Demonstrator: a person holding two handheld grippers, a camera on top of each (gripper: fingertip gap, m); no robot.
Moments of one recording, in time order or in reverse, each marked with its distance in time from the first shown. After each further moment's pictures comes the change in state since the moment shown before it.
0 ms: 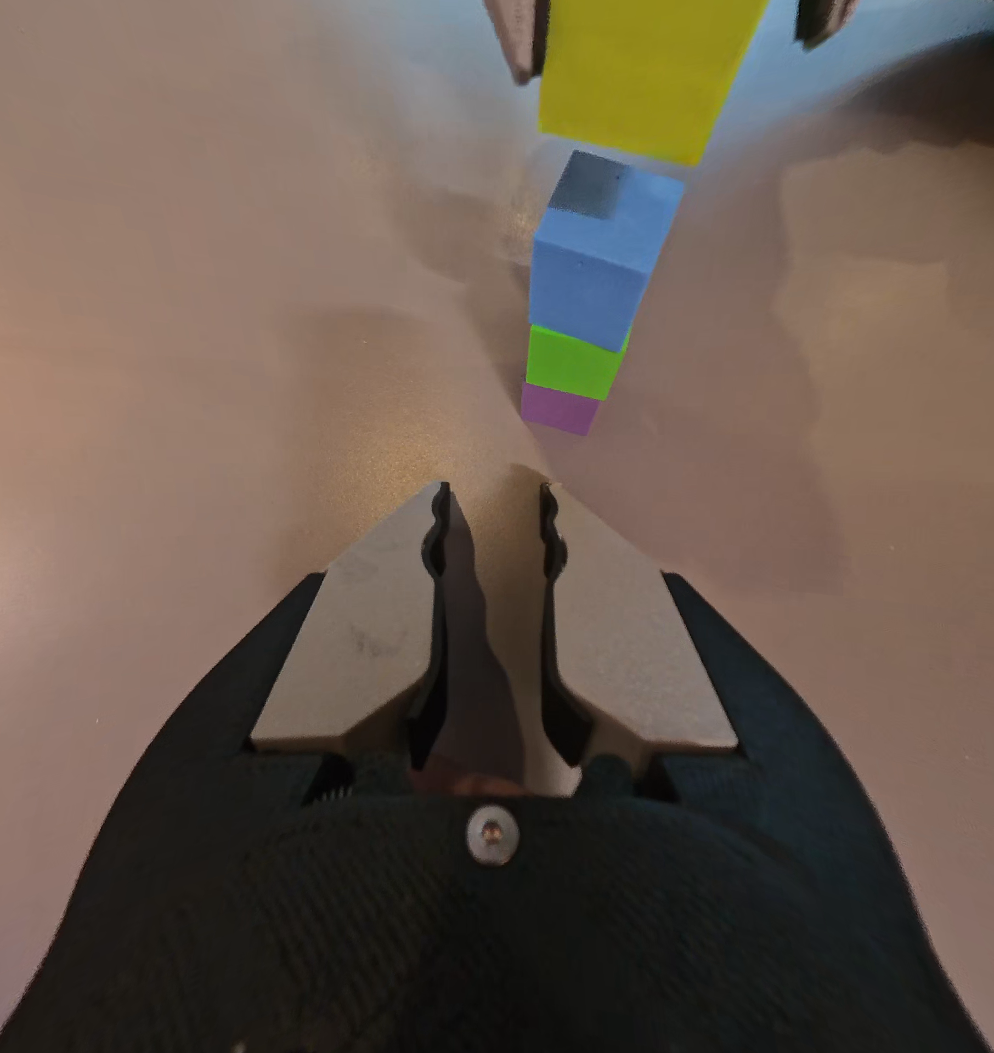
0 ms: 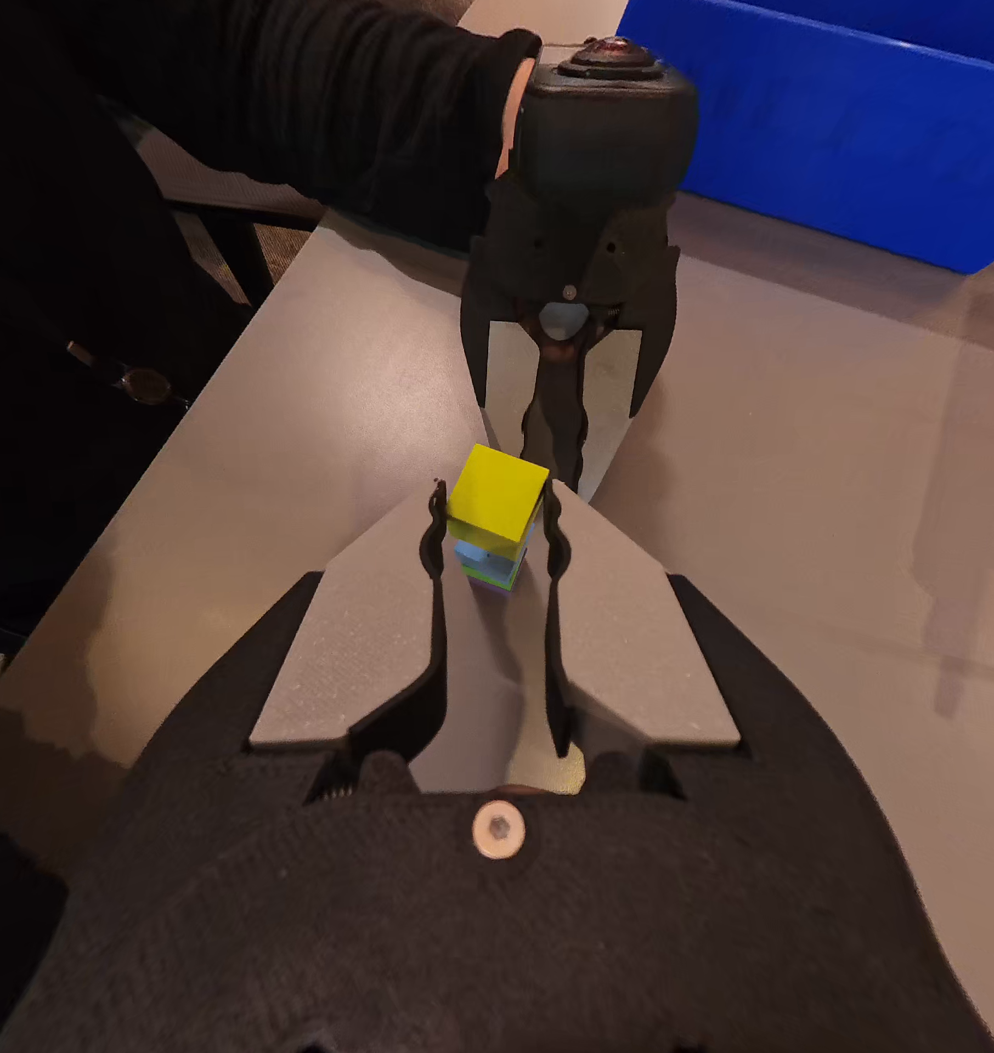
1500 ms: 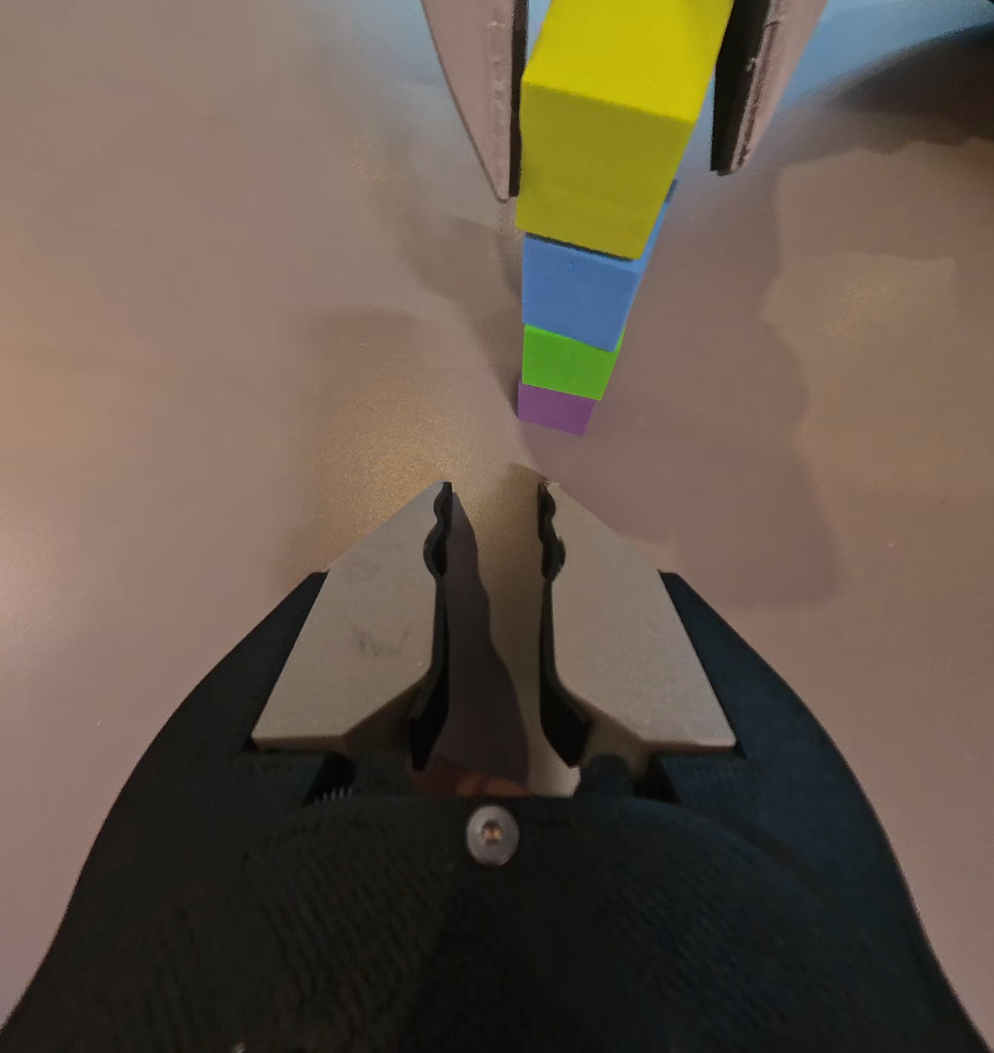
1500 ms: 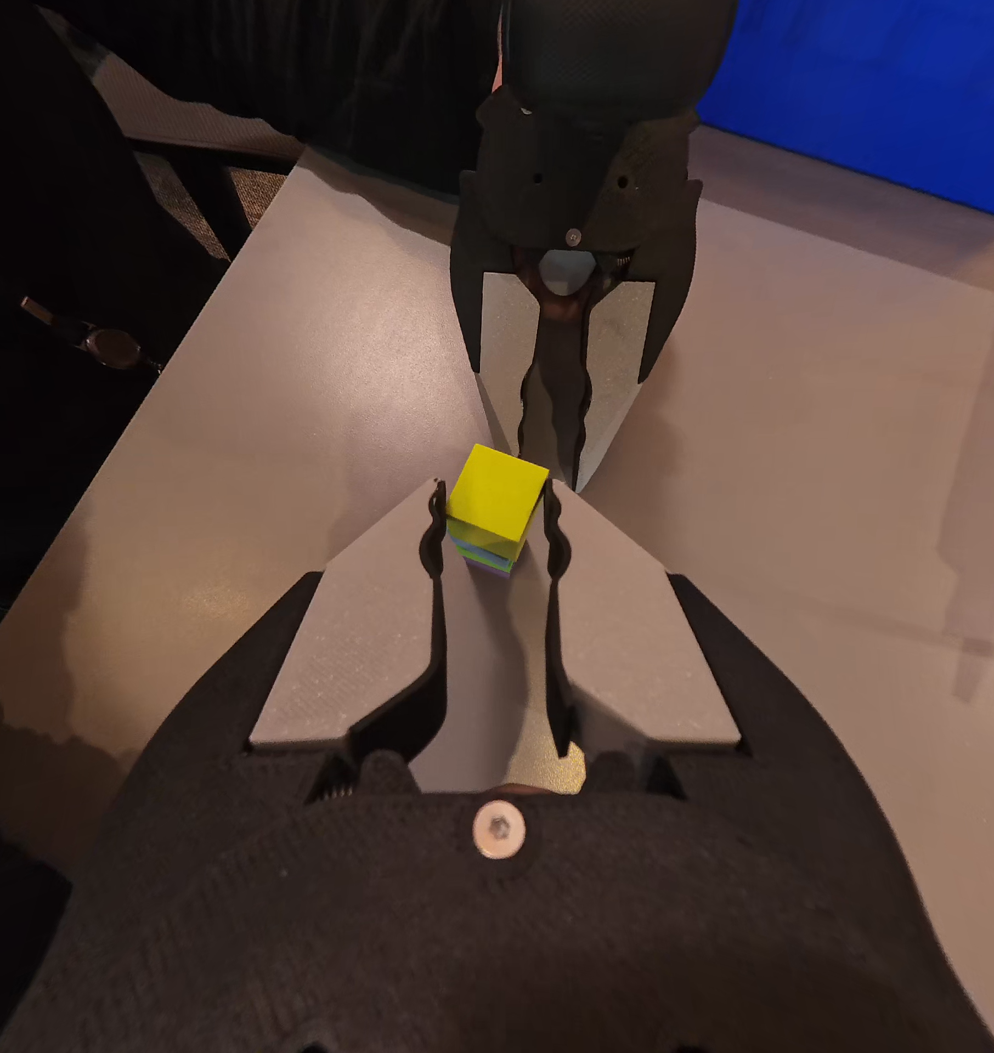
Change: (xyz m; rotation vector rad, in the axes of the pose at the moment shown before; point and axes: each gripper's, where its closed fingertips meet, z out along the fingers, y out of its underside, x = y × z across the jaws) left arm 0.001 0.000 0.000 0.001 -0.003 0.010; right arm 0.001 0.015 0.011 -0.070 0.002 0.003
